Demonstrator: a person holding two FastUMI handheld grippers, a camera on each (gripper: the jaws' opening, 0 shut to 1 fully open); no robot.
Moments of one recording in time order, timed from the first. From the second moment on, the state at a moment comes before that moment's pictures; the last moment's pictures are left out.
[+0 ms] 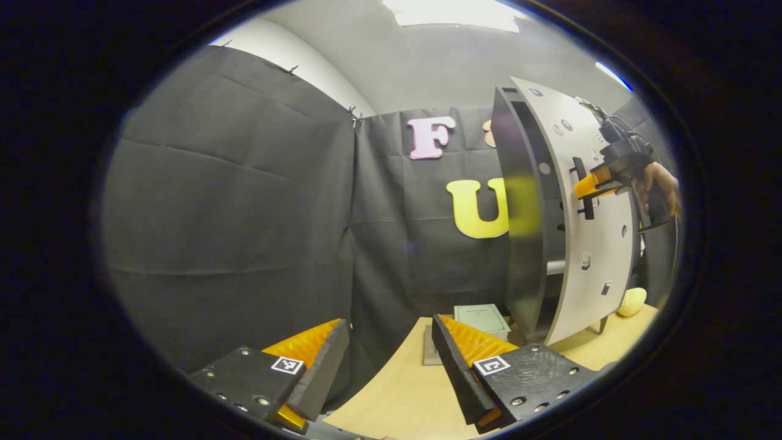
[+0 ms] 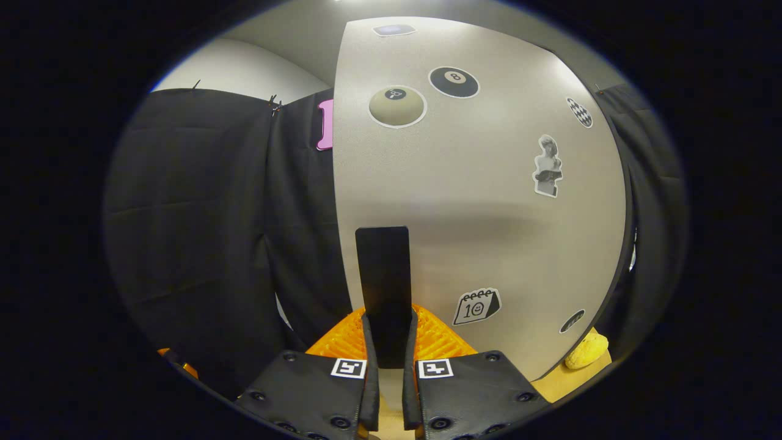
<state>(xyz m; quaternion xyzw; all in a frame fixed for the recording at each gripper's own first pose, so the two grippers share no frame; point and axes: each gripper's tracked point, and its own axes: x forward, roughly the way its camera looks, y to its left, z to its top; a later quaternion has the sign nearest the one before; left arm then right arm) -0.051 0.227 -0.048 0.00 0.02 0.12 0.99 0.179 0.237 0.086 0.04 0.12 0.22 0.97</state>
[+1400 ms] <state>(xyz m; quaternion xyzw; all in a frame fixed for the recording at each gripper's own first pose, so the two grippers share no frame) 0.009 -0.037 -0.028 -0.03 0.01 -0.01 1.00 0.183 0.207 0.088 0.04 0.10 0.33 0.94</state>
